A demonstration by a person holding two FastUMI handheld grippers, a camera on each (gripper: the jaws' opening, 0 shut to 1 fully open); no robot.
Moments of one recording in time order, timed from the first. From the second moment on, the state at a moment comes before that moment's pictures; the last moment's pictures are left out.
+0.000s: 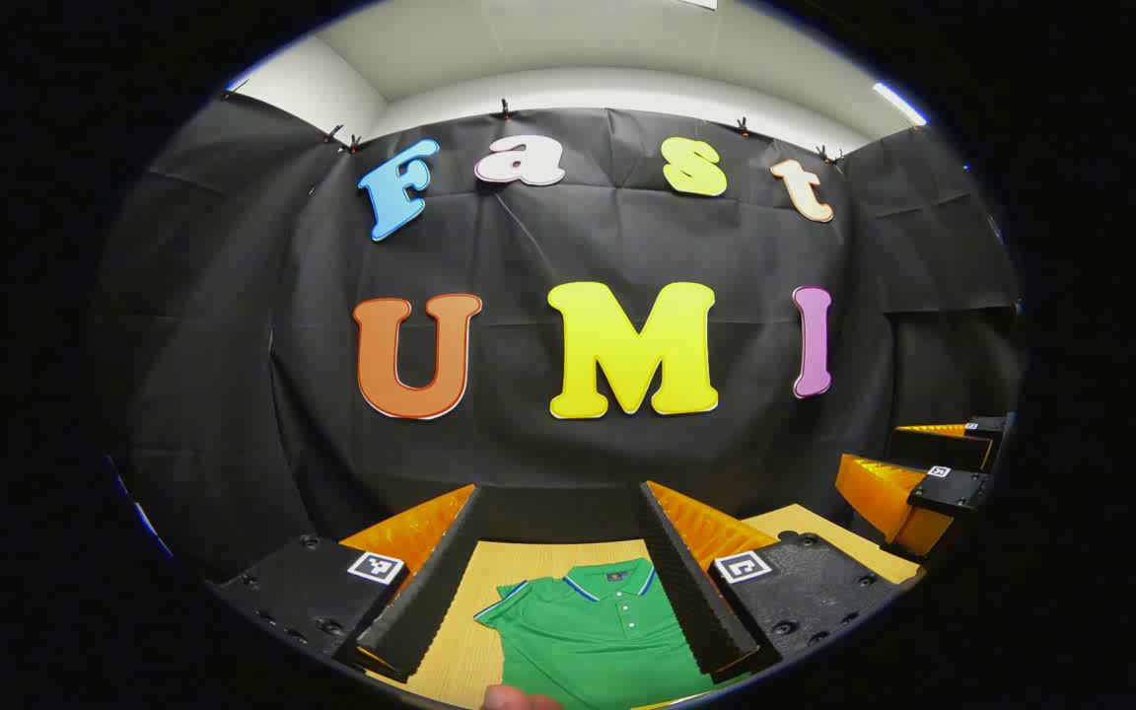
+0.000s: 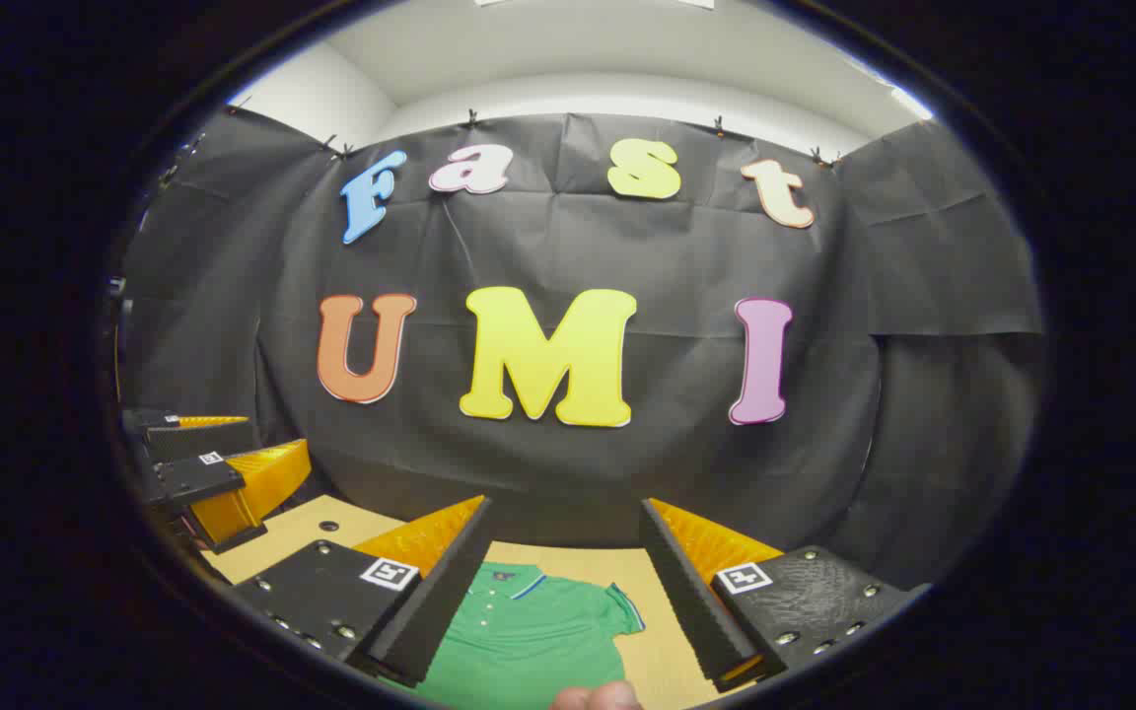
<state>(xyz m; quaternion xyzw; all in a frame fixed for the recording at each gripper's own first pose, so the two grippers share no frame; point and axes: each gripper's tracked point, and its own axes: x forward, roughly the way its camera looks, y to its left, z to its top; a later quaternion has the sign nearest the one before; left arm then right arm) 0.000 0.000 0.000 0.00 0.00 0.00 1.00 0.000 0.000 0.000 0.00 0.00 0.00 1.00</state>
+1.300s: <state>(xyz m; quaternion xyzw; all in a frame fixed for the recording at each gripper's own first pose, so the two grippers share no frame) 0.016 0.005 -0.032 -0.01 0.05 0.01 1.00 0.085 -0.063 -0.093 0.01 0.12 0.02 0.99</state>
